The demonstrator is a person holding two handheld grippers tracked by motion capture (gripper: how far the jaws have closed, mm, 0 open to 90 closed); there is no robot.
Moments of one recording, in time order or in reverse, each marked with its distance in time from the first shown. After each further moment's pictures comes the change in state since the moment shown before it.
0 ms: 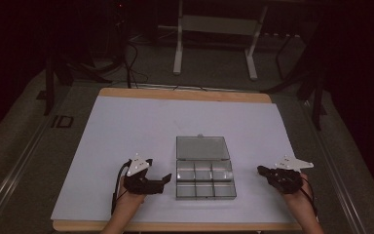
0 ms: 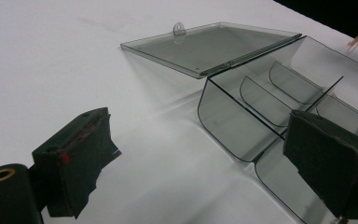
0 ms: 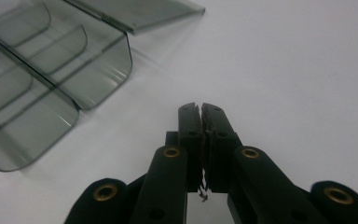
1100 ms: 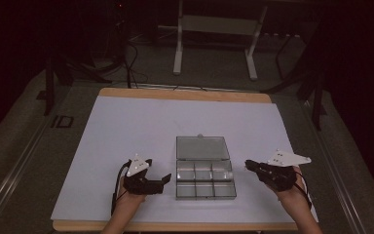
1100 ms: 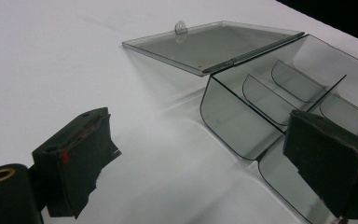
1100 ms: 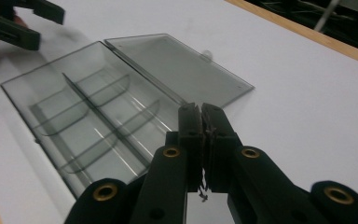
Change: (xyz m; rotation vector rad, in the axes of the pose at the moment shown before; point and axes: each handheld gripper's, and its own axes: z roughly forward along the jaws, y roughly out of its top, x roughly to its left) left arm 0.001 -0.002 0.001 -0.001 0.004 0.000; right arm 0.040 0.052 -0.019 -0.107 0.117 -0.092
